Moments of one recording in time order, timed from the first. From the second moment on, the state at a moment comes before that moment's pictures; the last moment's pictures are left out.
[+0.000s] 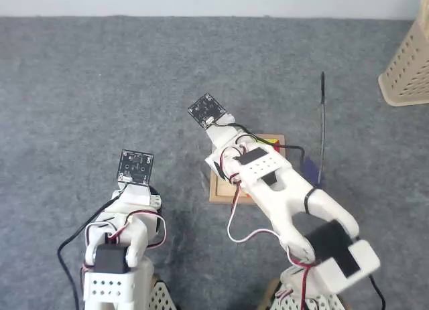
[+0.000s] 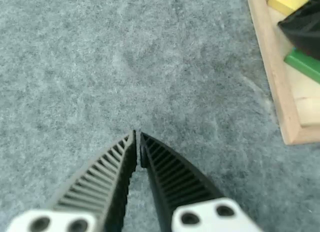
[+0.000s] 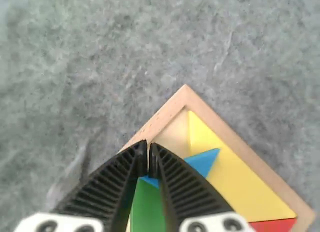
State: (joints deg) left arm -3.7 -102.7 96.9 68.5 -1.3; right arm -33.5 -1.7 41.0 24.8 13.3
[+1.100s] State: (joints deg) left arm -3.7 -102.7 96.9 68.5 -1.3; right arm -26.1 -4.6 47.4 20.9 13.8
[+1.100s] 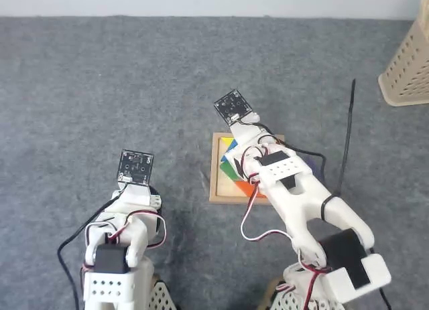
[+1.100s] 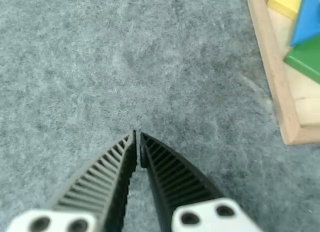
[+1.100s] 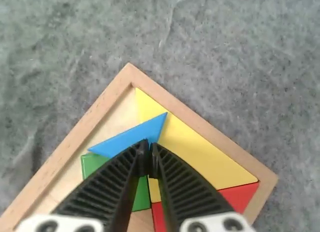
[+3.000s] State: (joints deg) left arm -3.7 -102.7 96.9 68.5 -1.3; right arm -36.3 -6.3 47.9 11.8 9.8
